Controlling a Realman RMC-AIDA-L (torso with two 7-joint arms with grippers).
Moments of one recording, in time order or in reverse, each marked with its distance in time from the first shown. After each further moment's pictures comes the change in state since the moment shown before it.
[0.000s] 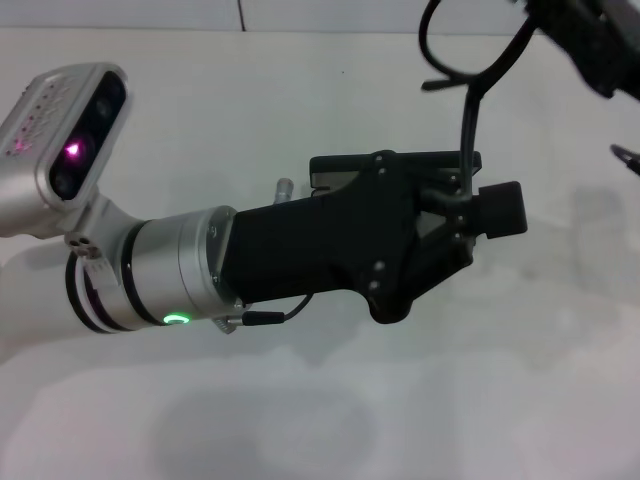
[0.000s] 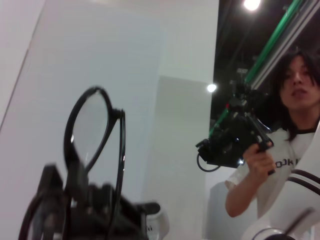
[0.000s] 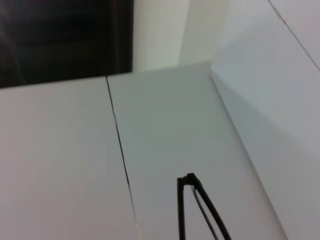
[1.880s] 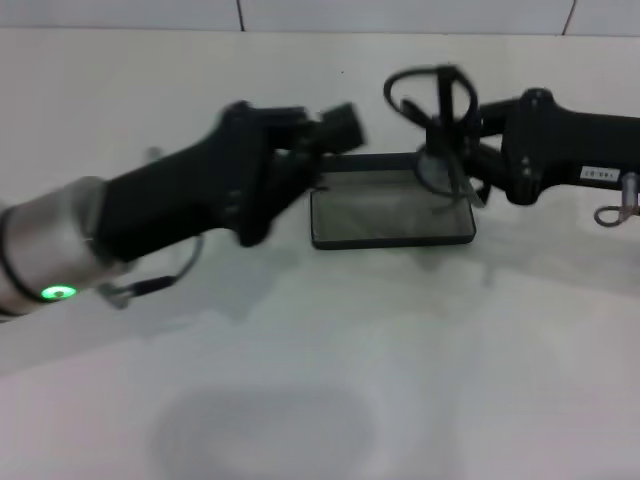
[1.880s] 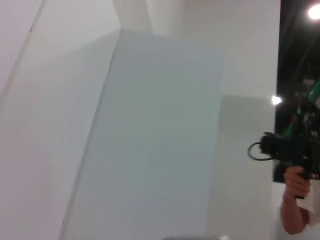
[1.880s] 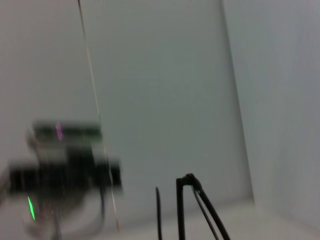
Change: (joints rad) left arm 0.063 0.112 -0.039 -0.067 -0.127 0.040 -0.021; right arm -0.200 -0.047 -0.191 -0.577 -0.420 0.431 0.227
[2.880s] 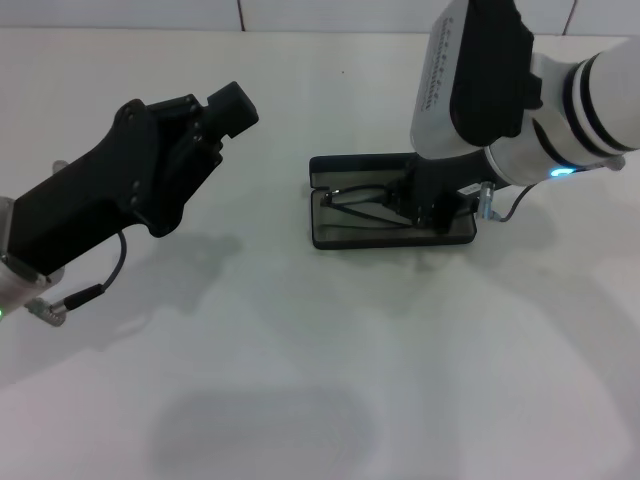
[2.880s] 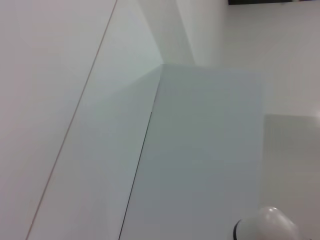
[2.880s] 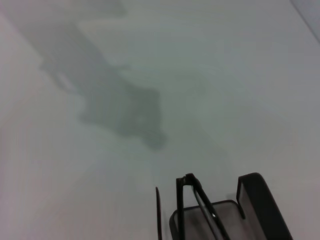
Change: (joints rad) left arm 0.096 0.018 -0.118 -0.026 0.007 0.041 0.018; right arm 0.242 0.047 -0.434 -0.396 -1.007 0.236 0.741
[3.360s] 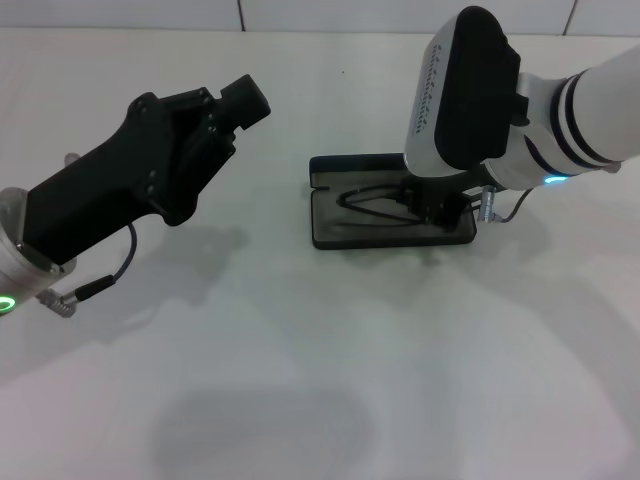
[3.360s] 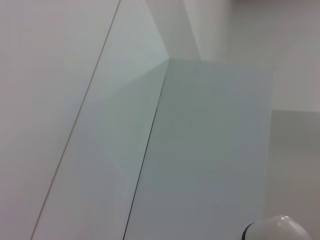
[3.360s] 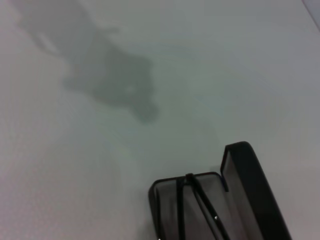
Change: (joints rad) left arm -0.016 -0.006 0.000 -0.002 0.000 -0.031 0.000; right arm 0.005 0.000 -0.062 0.052 -0.095 0.090 0.029
